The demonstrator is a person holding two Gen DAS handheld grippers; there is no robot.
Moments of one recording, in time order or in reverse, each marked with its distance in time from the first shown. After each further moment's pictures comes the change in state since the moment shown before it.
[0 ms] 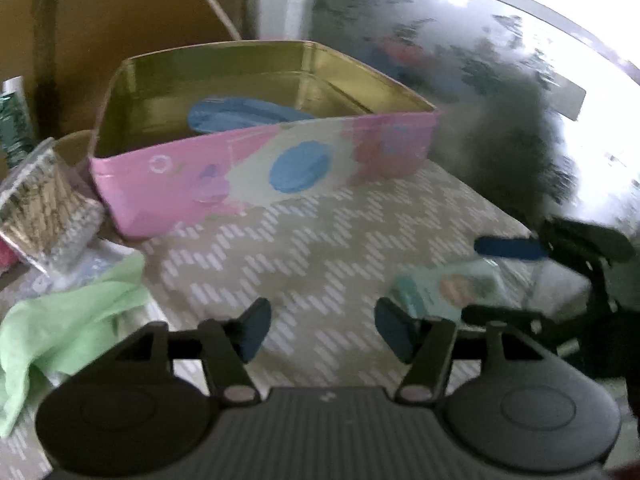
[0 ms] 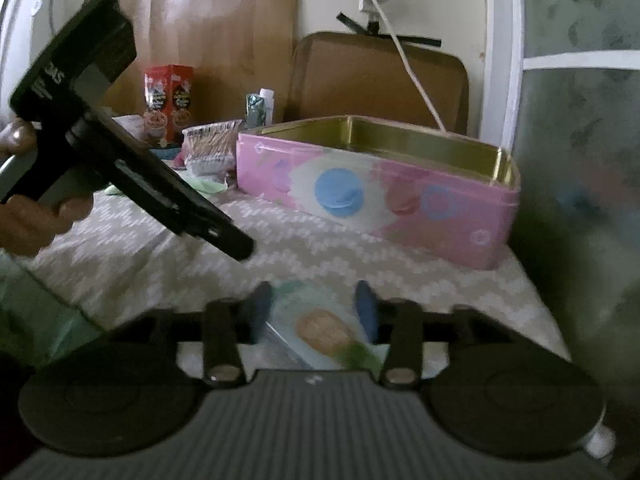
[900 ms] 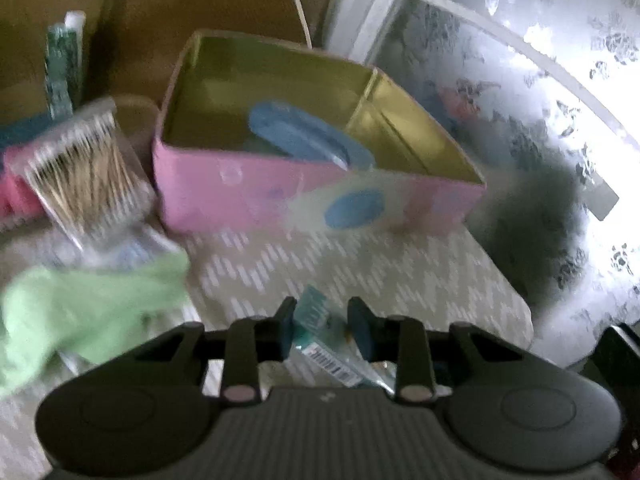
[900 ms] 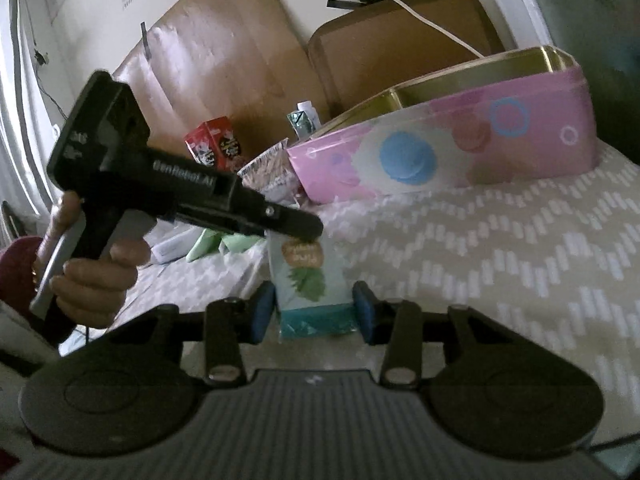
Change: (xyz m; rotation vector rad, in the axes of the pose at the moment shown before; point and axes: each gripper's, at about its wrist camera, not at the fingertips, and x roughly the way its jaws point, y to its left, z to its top) left arm -0.015 0.044 0.023 -0.284 -0.052 0.004; right arm 0.039 0.009 -0.010 0.403 -0.054 0.302
